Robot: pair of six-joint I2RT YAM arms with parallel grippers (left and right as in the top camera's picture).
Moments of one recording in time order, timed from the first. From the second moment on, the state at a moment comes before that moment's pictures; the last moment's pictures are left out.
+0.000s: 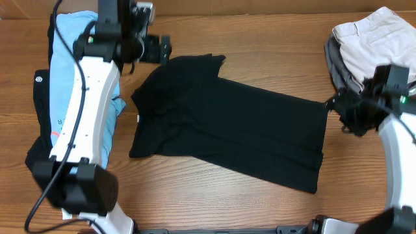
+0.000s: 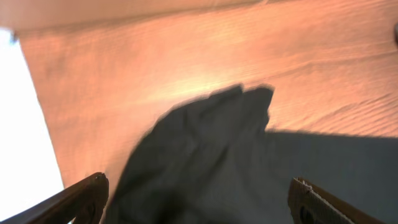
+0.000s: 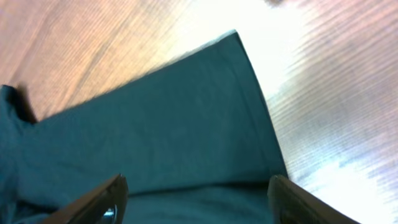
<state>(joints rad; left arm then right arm) -0.11 1.86 1.88 -0.91 0.21 0.01 -0.28 1.48 1.26 -1.01 -0.22 0.42</state>
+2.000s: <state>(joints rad) -0.25 2.68 2.43 -0.88 0.05 0.11 -0.23 1.82 1.53 -1.07 -0.20 0.25</state>
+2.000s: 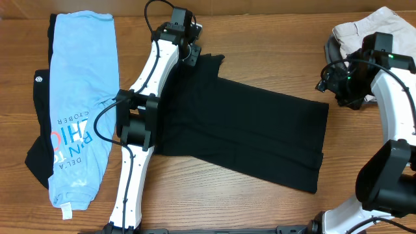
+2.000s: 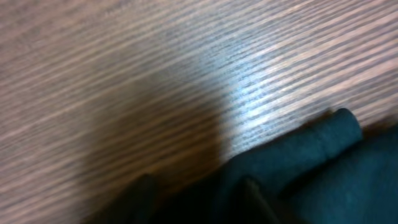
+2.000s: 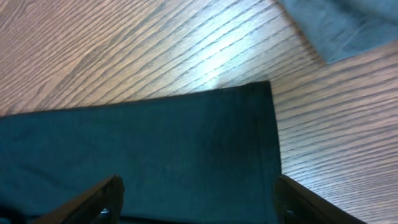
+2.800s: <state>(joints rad) -0.12 2.72 2.67 -1.12 0.00 -0.03 -0.21 1.86 1.53 -0.95 -0.19 0.25</state>
